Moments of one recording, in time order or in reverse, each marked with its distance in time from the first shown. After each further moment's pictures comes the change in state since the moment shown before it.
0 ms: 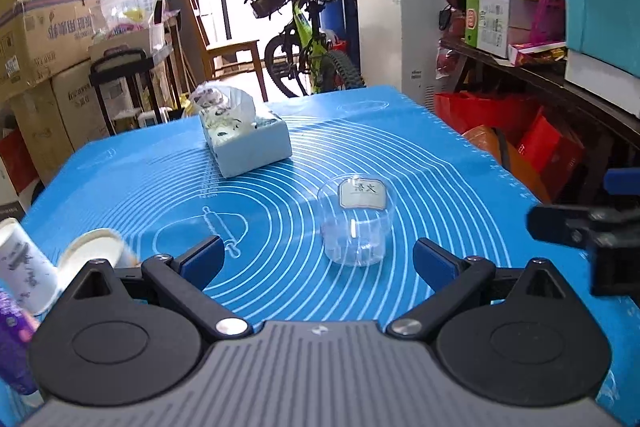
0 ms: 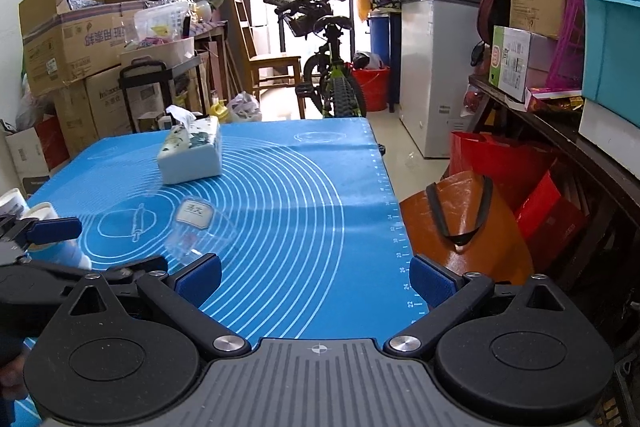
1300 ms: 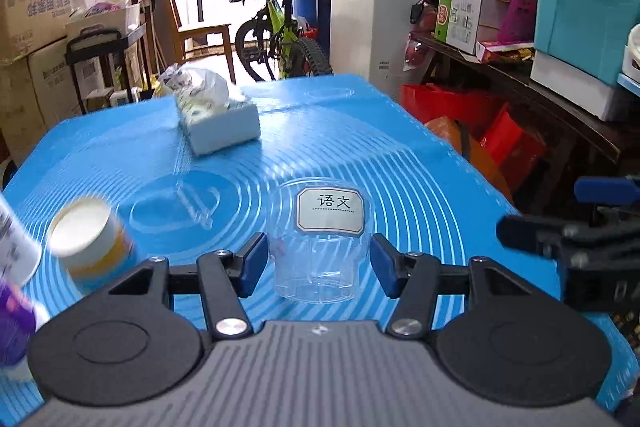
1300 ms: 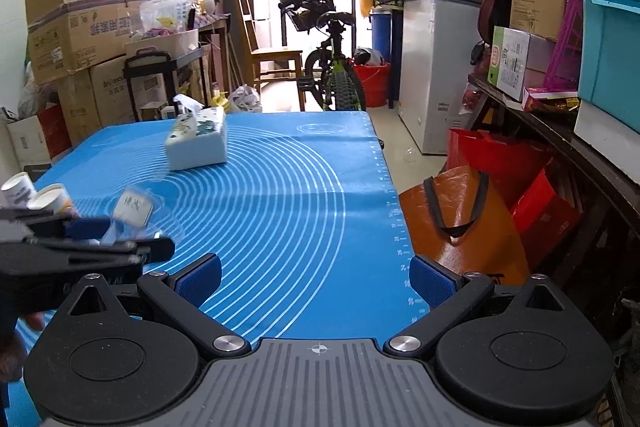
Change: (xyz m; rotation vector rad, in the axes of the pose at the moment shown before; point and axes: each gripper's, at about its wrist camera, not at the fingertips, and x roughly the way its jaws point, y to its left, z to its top) left arm -0.037 0.002 -0.010 -0.022 0.048 -0.113; right arm -0.028 0.008 -0.011 -0.019 0.005 -0.003
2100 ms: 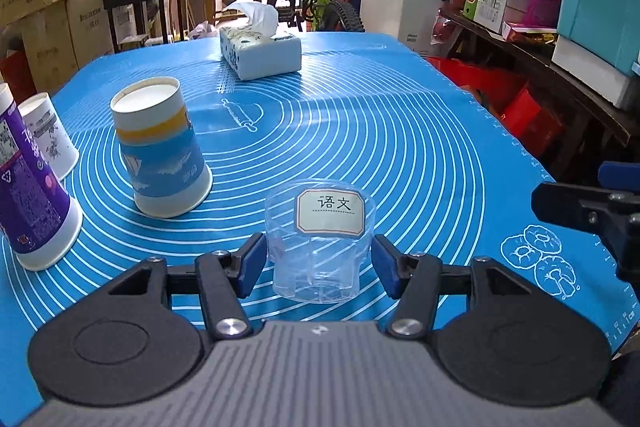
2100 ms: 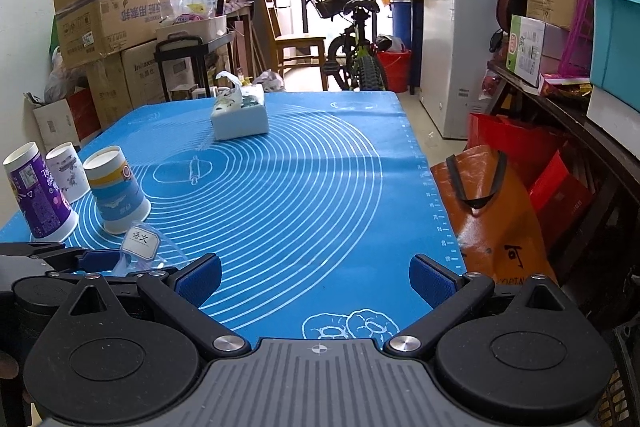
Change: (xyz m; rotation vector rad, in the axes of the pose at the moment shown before) left arm -0.019 0.020 -0.049 -0.091 0.082 0.048; right arm -0.037 0.024 -0.031 -0.007 0.047 0.058
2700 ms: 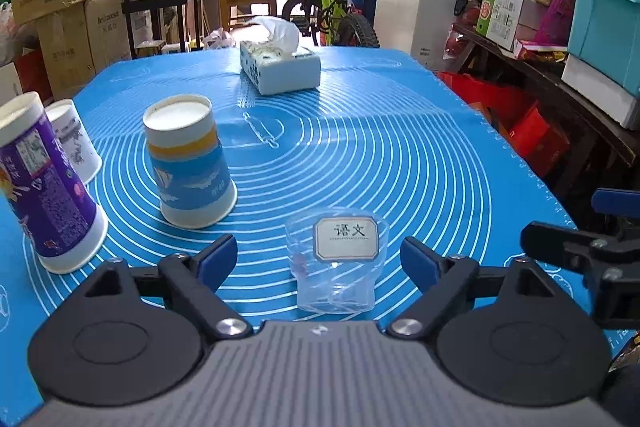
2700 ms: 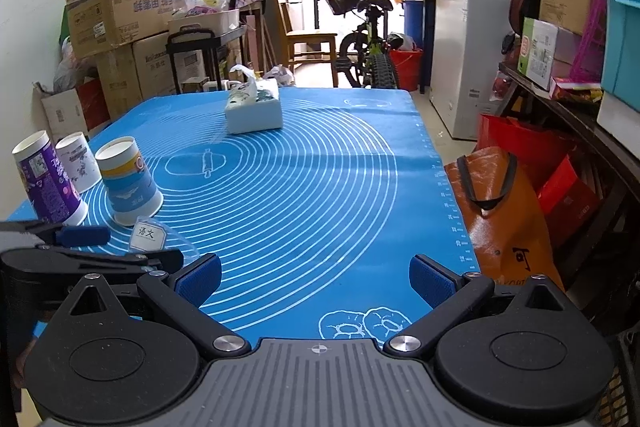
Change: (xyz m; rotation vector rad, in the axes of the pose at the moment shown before) left arm -0.020 0.007 0.008 -0.029 -0.037 0.028; right arm 0.000 0.011 0.001 -0.045 0.014 0.020
